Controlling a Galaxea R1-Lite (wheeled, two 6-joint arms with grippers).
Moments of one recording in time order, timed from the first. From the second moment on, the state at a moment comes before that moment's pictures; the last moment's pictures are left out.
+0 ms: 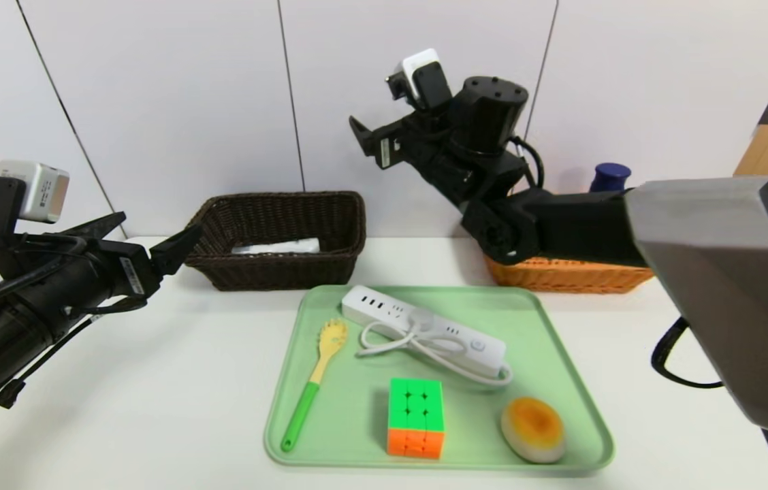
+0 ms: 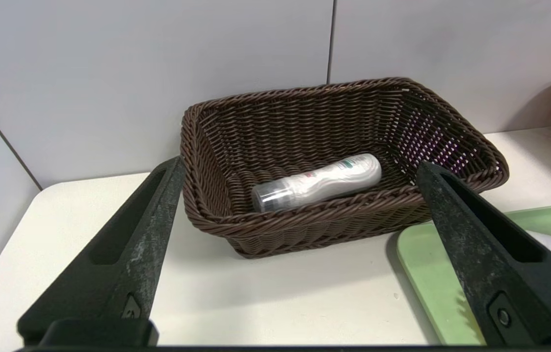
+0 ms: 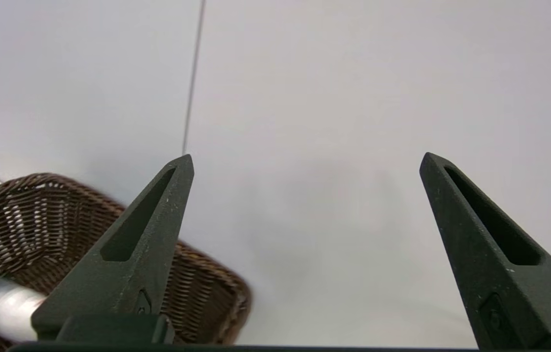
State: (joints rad) left arm -0.14 1.43 -0.44 -1.07 -0.04 0.01; right arm 0.58 2.29 -1.90 -0.70 -0.08 -0.32
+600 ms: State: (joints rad) left arm -0.14 1.44 -0.43 -1.07 -0.04 0.01; right arm 0.49 1.92 -1.51 -0.55 -0.11 -0.29
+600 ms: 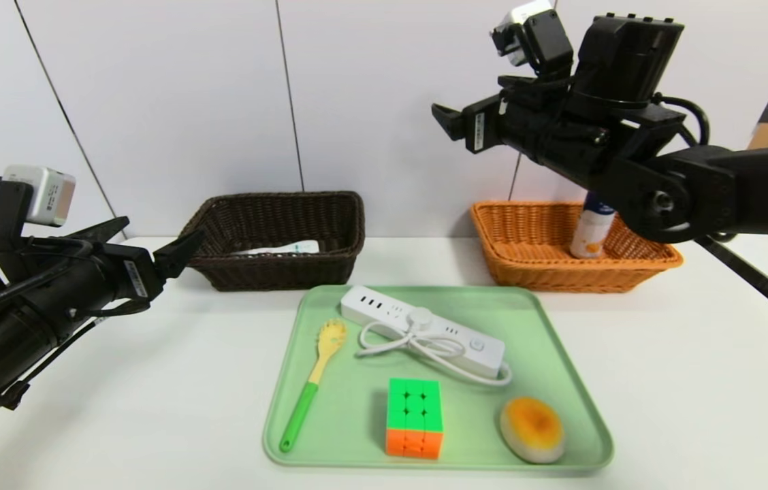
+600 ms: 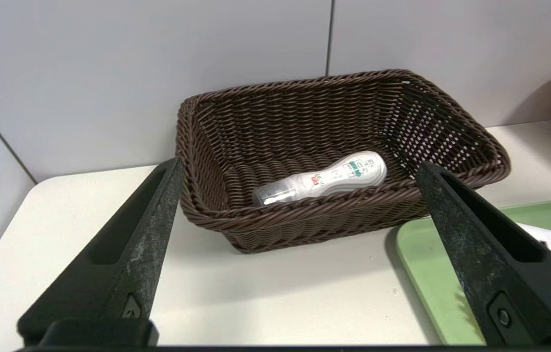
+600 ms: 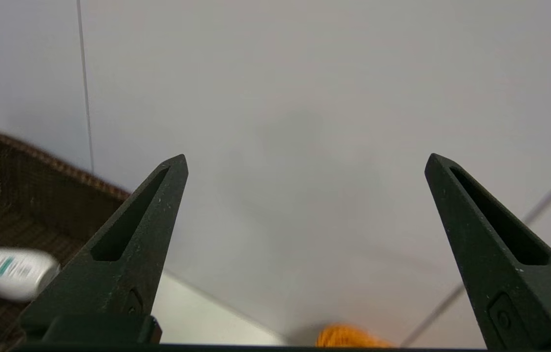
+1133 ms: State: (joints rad) left arm -0.14 1.44 -0.43 -1.07 -0.04 0.02; right arm 0.49 1.60 -1.06 -0.42 -0.22 -0.12
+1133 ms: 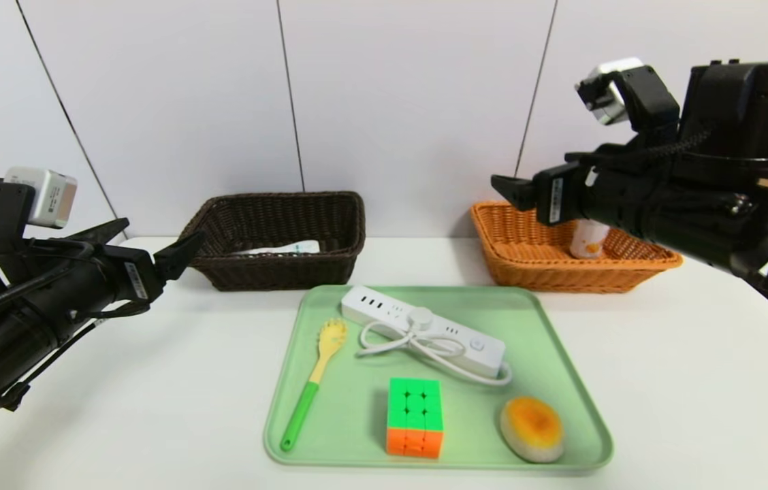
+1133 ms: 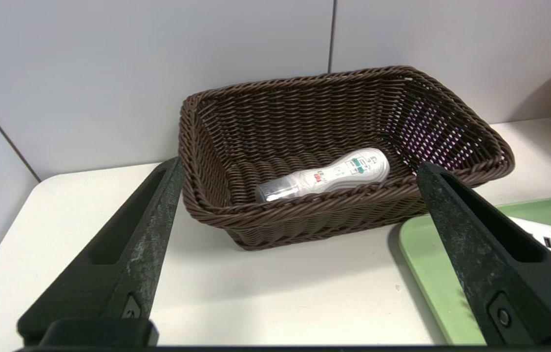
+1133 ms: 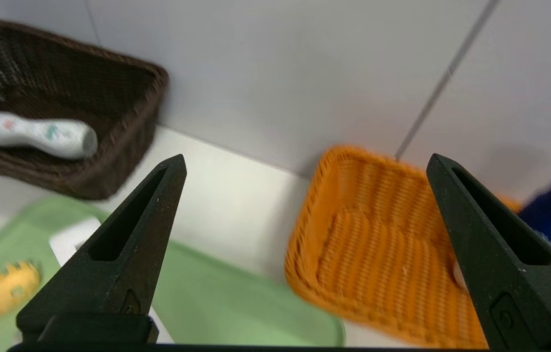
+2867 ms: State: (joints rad) left arm -0.16 1.42 -0.37 -1.07 -0.04 0.03; right arm 0.73 1.60 -1.04 0.44 -0.15 0.43
